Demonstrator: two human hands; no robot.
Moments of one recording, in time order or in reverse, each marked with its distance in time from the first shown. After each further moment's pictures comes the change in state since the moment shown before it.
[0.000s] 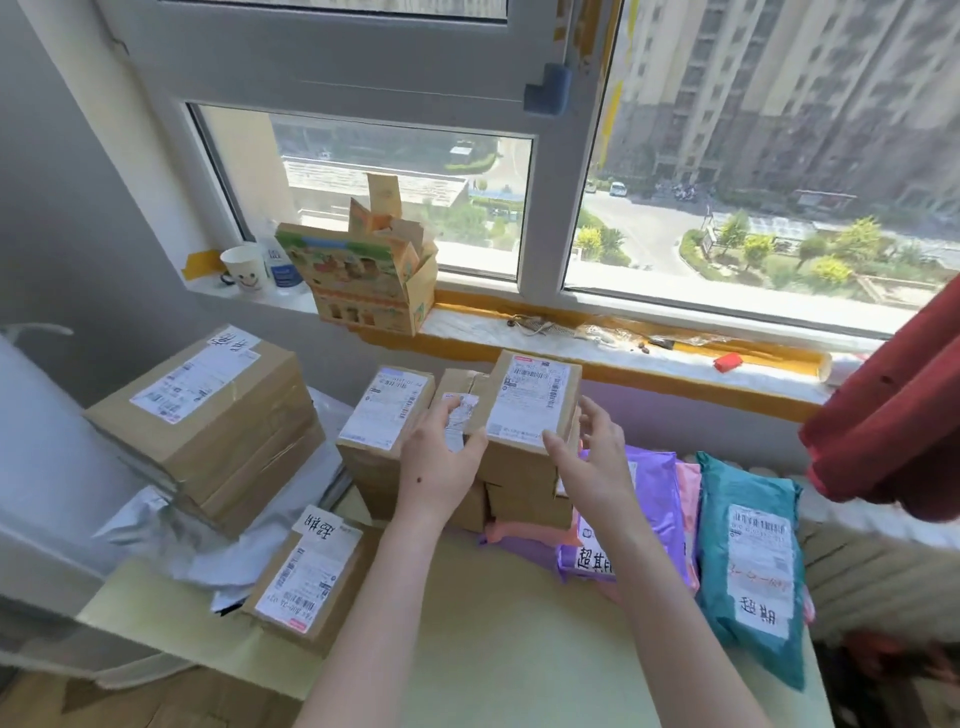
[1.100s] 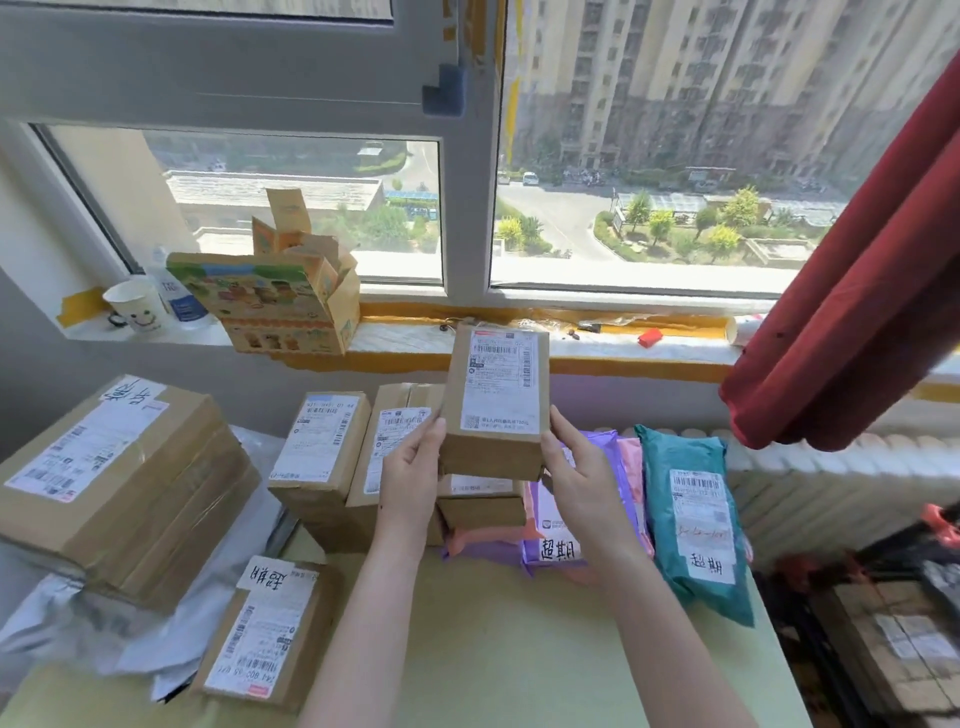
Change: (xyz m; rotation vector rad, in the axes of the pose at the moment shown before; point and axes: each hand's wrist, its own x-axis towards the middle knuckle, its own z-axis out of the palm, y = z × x) left_hand -0.002 0.019 0.022 -0.611 -0.170 -0.272; right_hand -0.012 0.019 -0.019 0.207 0.063 -0.038
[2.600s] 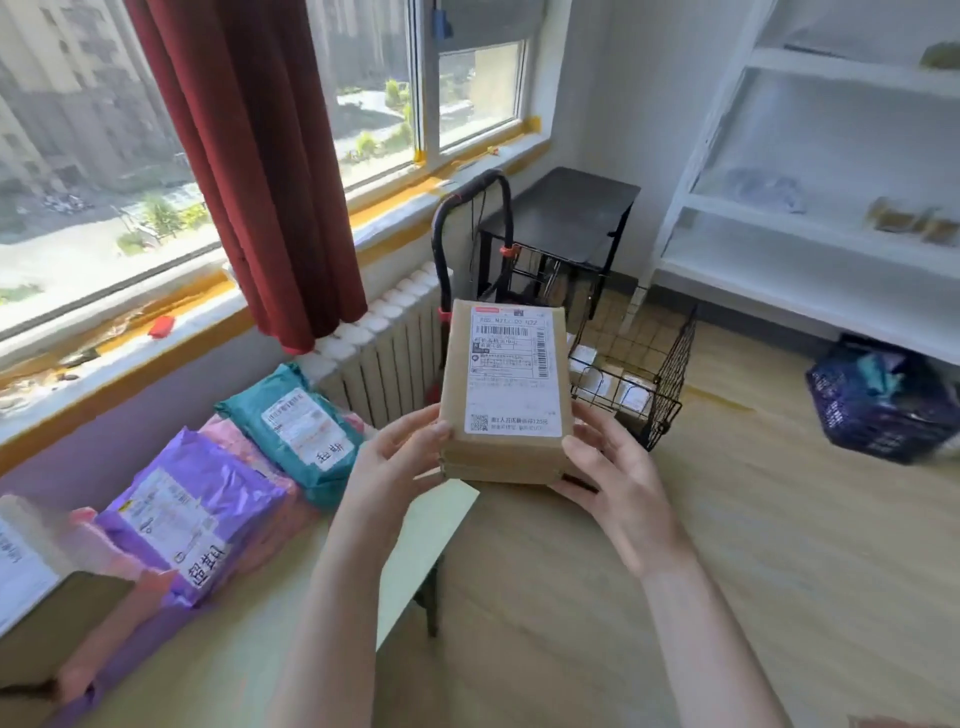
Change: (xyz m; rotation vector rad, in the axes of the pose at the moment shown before) left_hand -0.225 -0.060 0.186 0.150 -1.259 -0.185; right_hand -0.355 0.017 -0.187 0.419 0.979 0.051
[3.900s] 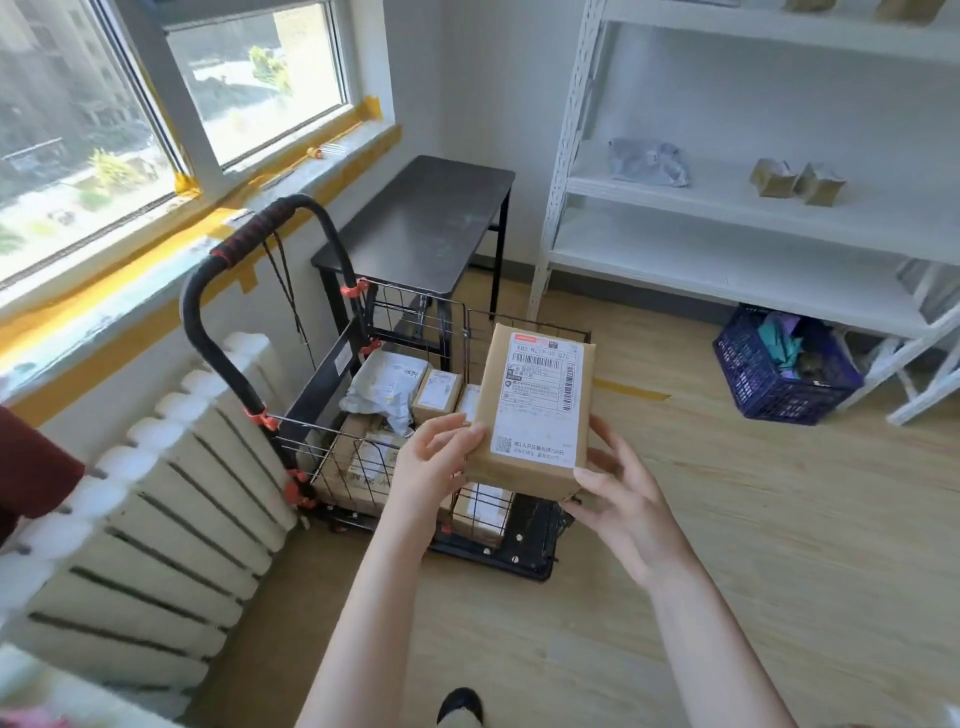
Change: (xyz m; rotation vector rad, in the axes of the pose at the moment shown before) left_hand 0.355 -0.066 0.265 0.139 -0.191 -0.169; right_hand 0.275 -0.024 -0.276 0.185 0.238 0.070
